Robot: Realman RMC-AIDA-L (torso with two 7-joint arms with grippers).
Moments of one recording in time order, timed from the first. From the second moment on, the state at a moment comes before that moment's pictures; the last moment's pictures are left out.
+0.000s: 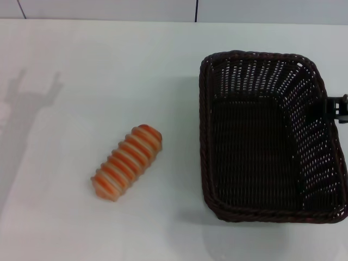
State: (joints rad) left arm -0.27 -2.04 -1.45 -0.31 2.88 1.47 -0.38; right arm 0.32 2.08 -1.58 -1.81 0.29 1.54 0.33
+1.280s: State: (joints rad) left arm -0.27 -2.05 -1.48 -0.31 2.88 1.51 -0.38; right arm 0.35 2.08 -1.64 -1.70 0.33 1.46 0.33
